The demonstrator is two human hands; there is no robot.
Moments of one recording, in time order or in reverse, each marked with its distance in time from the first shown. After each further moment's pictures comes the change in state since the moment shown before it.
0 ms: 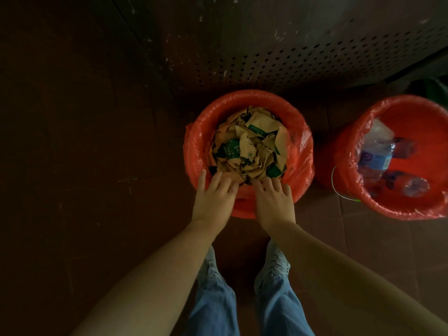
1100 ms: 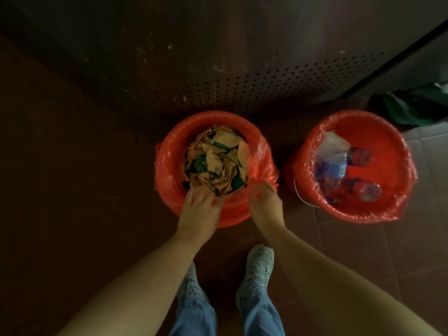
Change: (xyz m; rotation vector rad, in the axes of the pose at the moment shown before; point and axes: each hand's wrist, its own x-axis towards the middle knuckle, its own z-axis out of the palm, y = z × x) left_hand 0.015 0.059 -0.018 0.039 -0.090 -0.017; right_hand -0.014 0.076 -0.033 0.986 0.028 0.383
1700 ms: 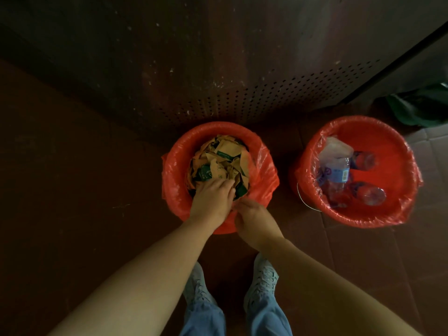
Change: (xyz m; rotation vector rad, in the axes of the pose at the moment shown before) left_hand 0.041 0.009 -0.053 -0.307 0.082 -0.083; right_hand -0.020 -0.013 0.003 -0.360 -0.164 -0.616
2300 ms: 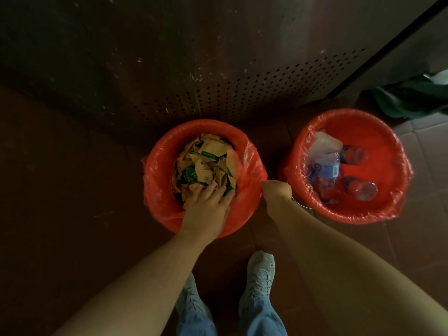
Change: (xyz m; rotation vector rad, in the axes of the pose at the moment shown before) left_hand -0.008 0.003 0.036 0.282 -0.066 0.198; right_hand 0.058 0.084 -0.026 0.843 0.406 1.161
